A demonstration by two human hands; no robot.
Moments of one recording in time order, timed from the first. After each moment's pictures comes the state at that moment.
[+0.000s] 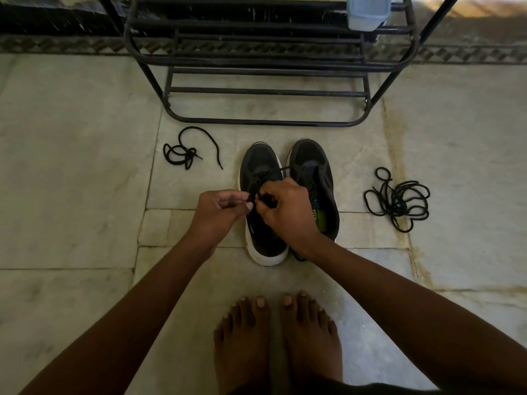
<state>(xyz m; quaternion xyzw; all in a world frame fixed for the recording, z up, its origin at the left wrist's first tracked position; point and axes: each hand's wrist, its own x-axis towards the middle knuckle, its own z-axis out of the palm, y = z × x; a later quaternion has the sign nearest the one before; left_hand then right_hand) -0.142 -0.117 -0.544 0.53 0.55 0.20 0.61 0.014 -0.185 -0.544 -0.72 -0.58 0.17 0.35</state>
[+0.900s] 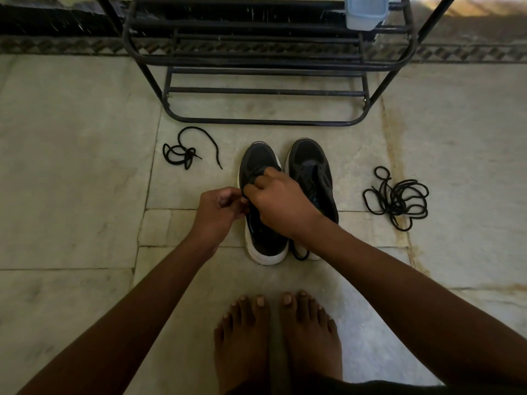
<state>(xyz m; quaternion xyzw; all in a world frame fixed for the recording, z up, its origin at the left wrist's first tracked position) -0.139 -0.119 -0.544 0.54 0.51 0.23 0.62 0.016 -0.166 -0.515 -0.61 -0.77 0.05 0.14</state>
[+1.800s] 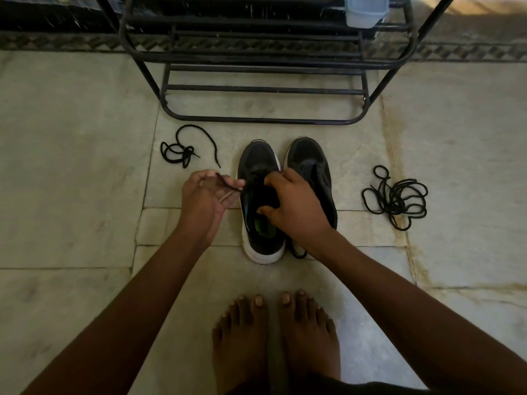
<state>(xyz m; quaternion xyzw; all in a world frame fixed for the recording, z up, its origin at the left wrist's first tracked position) -0.135 -0.102 -0.526 0.32 0.50 0.38 0.71 0.028 -0.190 -0.518 -0.75 -0.59 0.23 0.20</state>
